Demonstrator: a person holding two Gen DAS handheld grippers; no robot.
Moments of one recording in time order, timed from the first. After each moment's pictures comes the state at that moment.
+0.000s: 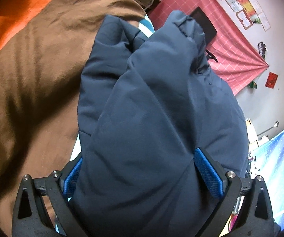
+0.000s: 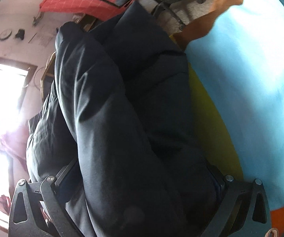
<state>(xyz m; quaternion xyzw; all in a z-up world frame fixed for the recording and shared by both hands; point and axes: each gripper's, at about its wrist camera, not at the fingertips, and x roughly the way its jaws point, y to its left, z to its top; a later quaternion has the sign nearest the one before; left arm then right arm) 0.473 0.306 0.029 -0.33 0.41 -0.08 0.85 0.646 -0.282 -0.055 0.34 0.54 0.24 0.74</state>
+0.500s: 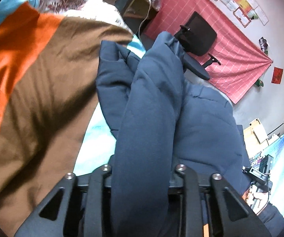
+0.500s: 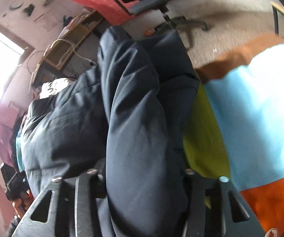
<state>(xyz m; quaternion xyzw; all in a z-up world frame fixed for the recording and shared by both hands) 0.433 0.283 0.076 -0.28 0.38 -0.04 0.88 0.612 -0.245 0.027 0.20 0.51 0.20 0.81</state>
